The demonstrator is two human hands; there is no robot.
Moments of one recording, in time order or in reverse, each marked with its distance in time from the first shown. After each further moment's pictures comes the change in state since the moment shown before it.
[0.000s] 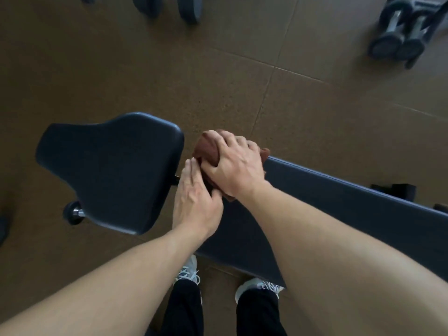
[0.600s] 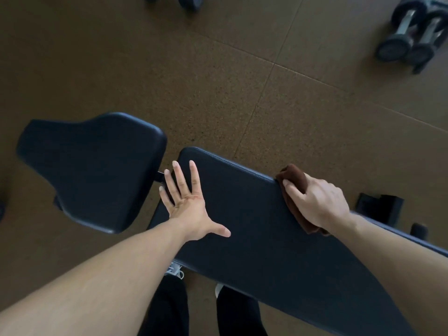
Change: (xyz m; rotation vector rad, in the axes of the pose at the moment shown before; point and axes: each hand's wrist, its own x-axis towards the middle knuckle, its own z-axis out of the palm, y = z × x) left_hand 0.019 0.044 0.021 0.385 -0.417 -0.217; right_hand -0.073 0.182 -0.072 0.075 -0.237 0.363
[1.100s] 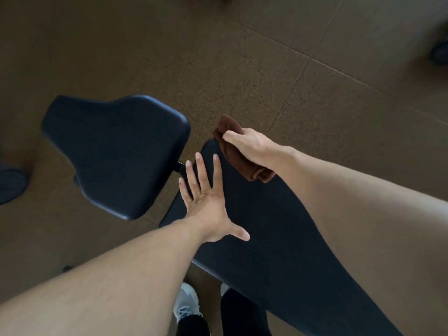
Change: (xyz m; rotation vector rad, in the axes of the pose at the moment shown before) left_hand -0.001 -0.005 0.003 -0.087 0.021 0.078; right_hand 0.099 -0.174 0.020 0.387 -0.399 -0.259
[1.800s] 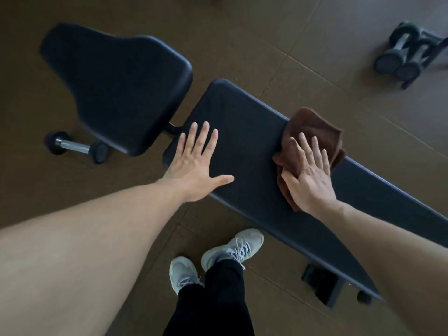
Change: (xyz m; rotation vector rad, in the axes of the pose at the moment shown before) left_hand -0.041 -0.085 0.070 0.204 0.294 0.350; right_hand -0.190 0.156 0.084 -0.612 0.547 0.012
